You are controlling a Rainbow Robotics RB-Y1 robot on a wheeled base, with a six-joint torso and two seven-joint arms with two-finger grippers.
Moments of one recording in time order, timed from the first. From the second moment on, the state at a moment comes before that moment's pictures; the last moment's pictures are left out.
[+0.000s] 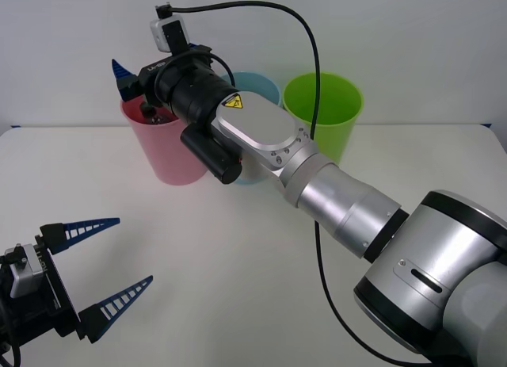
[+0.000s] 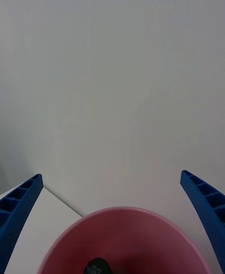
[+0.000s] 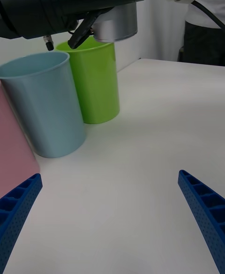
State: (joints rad) right arm -1.08 -0.01 0.63 -0.89 1.11 0.07 -0.15; left arm 0.51 0.75 0.11 -2.04 -0.96 -0.81 -0.20
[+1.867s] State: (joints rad) right arm -0.06 -0.50 -0.19 -1.79 1.14 -1.23 -0.24; left arm 0.51 0.75 0.11 -2.04 -0.96 -0.81 -0.20
